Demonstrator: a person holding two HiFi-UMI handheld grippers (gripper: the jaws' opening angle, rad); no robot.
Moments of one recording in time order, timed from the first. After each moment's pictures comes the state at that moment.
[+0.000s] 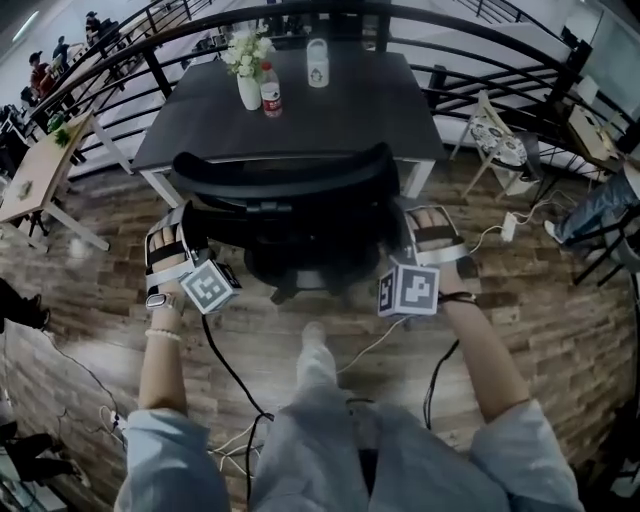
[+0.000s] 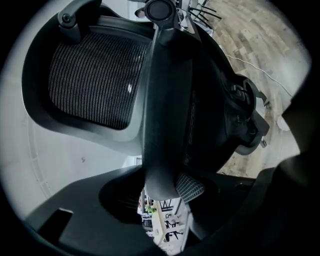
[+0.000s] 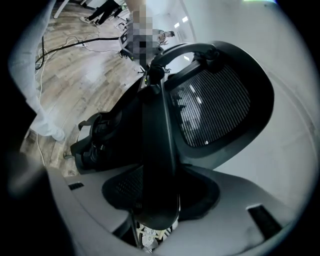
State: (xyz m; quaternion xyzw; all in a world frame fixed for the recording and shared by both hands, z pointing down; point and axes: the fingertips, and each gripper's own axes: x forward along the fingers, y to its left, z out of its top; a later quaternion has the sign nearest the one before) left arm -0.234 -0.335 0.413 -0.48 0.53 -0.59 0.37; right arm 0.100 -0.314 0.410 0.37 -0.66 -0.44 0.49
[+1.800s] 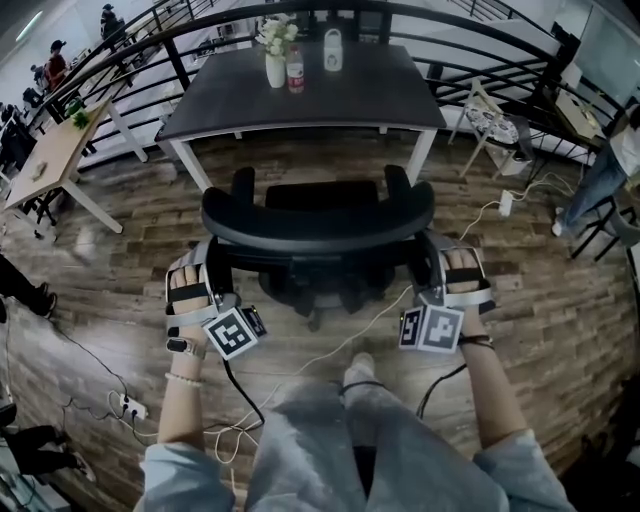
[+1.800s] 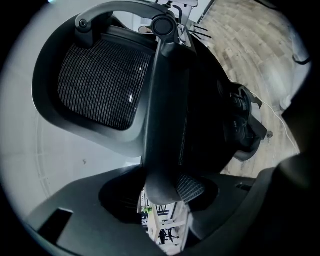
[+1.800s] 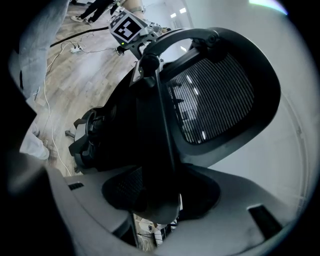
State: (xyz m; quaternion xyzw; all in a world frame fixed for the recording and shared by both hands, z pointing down) left arm -0.260 -0.080 0.421 -0.52 0.51 -0.56 0.39; right arm 0.073 -0.064 0.415 0.42 -0.63 -0.40 0.52
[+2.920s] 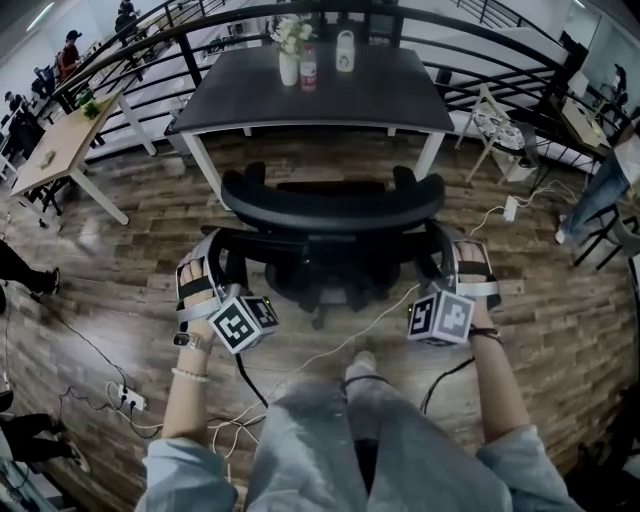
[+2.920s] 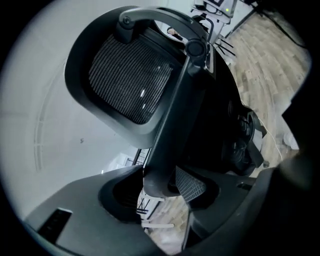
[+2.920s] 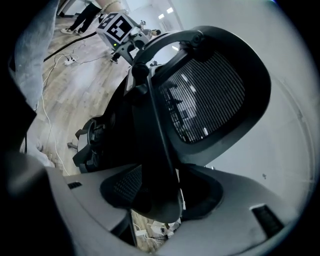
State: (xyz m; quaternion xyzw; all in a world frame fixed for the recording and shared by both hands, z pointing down) left arm -0.264 -0.061 0.414 -0.58 0.57 -0.49 0.30; right arm 0.069 -0.056 0.410 0.43 -0.66 -0.35 0.50
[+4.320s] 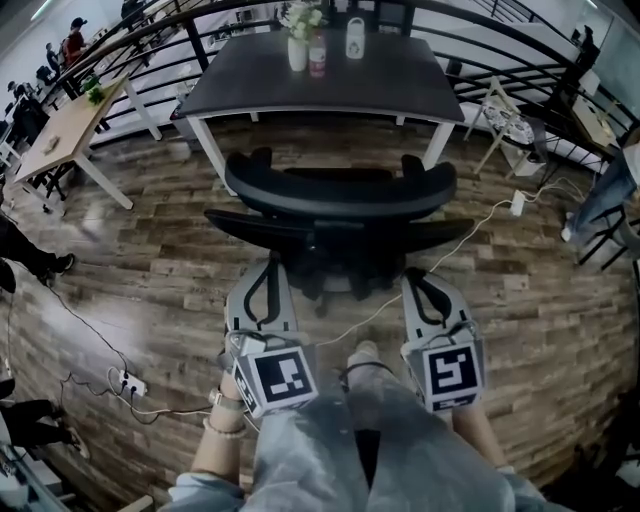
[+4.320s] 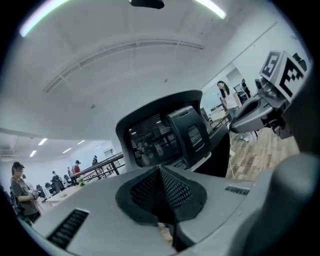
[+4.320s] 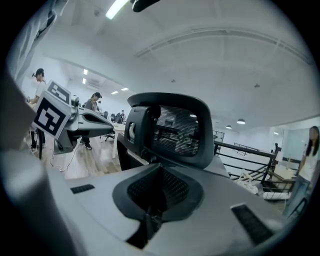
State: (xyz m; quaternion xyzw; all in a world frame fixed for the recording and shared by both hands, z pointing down) left arm -0.171 0.027 0.343 -0.74 0.63 -0.21 0.11; right arm 0.011 0.036 0.366 0.51 -0.84 -0.02 0.18
